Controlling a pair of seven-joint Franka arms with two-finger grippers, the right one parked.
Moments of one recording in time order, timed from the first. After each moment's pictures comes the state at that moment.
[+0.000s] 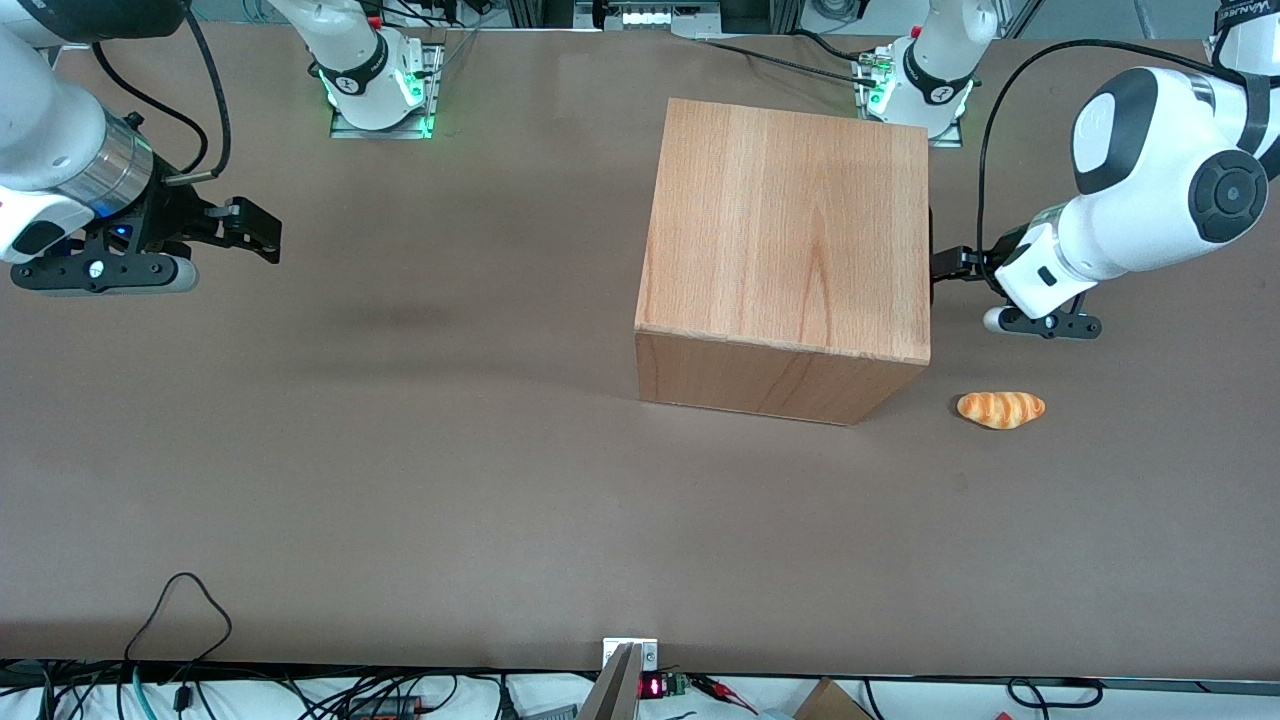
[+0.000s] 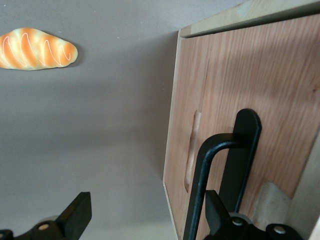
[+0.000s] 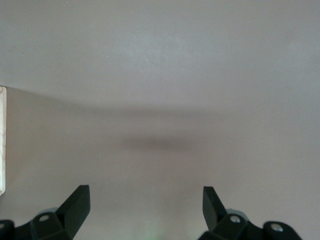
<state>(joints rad) 0.03 0.05 -0.13 -1.99 -0.17 1.80 -0.01</state>
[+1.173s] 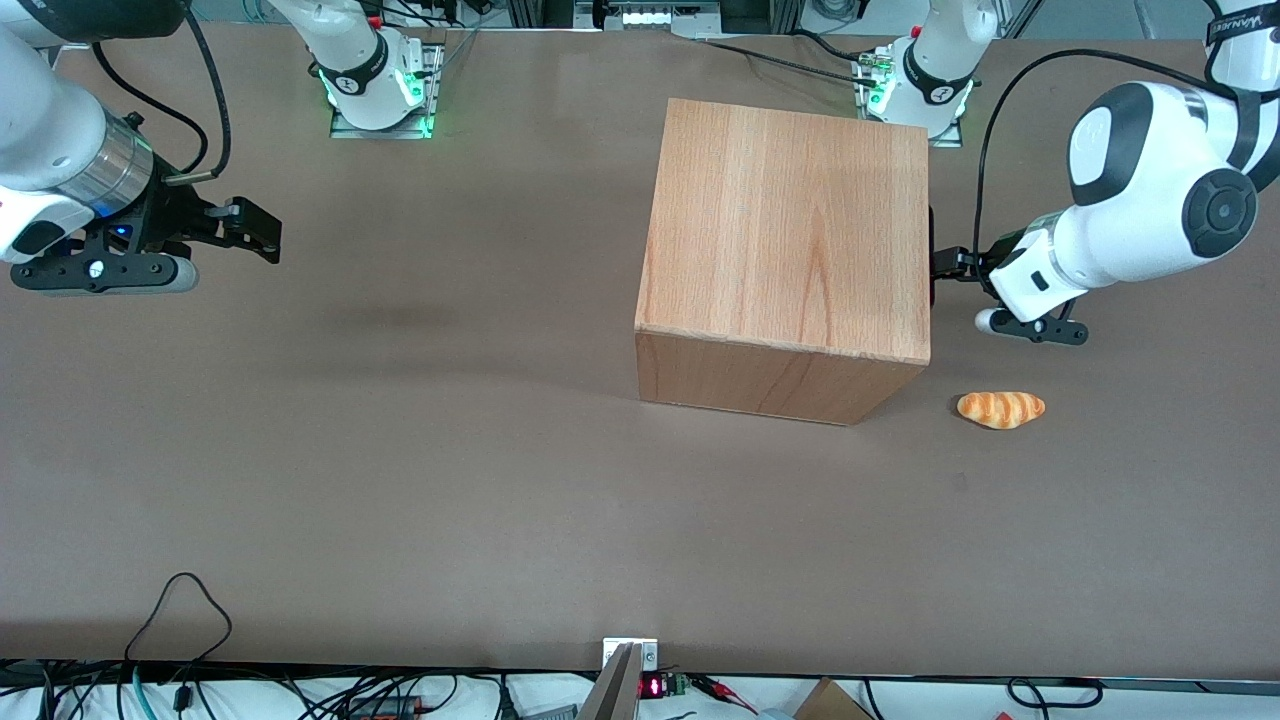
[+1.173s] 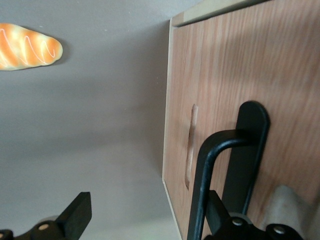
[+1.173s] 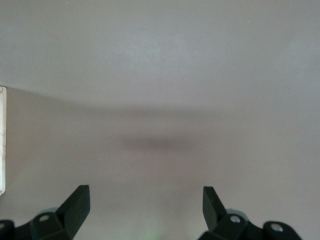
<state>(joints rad) 0.03 0.08 -0.13 -2.00 -0.20 1.80 0.06</state>
